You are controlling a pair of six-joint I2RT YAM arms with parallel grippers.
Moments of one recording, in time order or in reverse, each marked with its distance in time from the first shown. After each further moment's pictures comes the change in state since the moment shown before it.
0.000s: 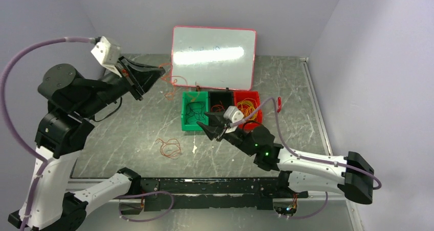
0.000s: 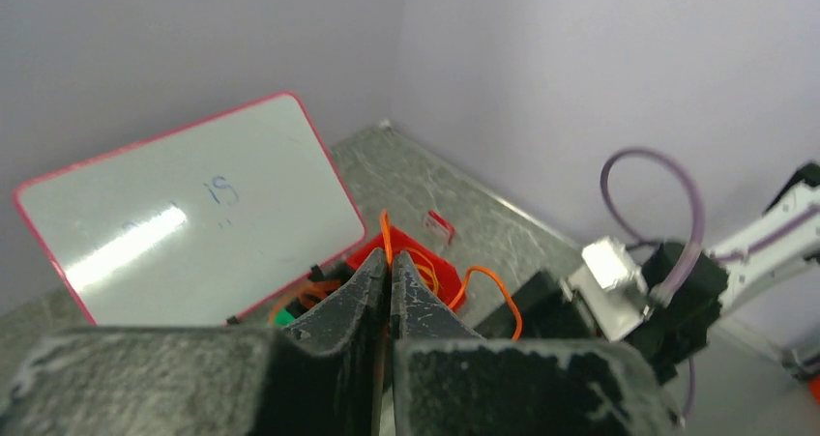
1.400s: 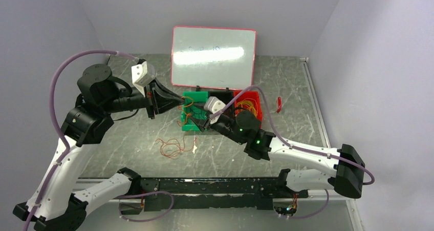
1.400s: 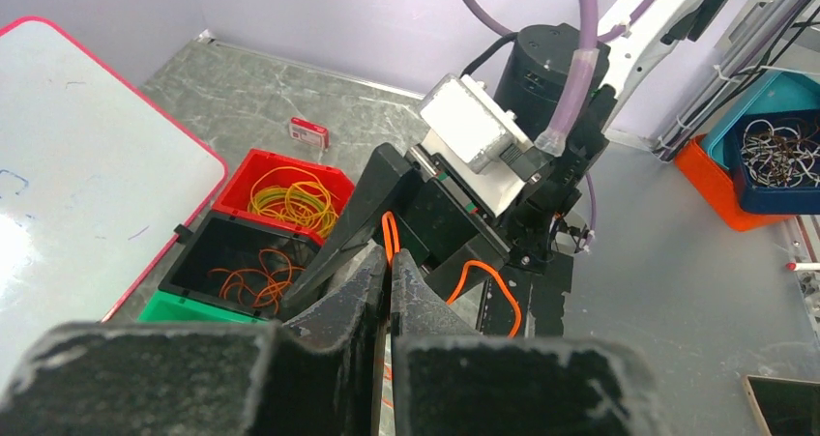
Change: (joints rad) left arm 0.000 -0.011 -0.237 0.007 0.472 0.160; right arm -0.035 0.120 0.251 -0.230 -0.058 -0.138
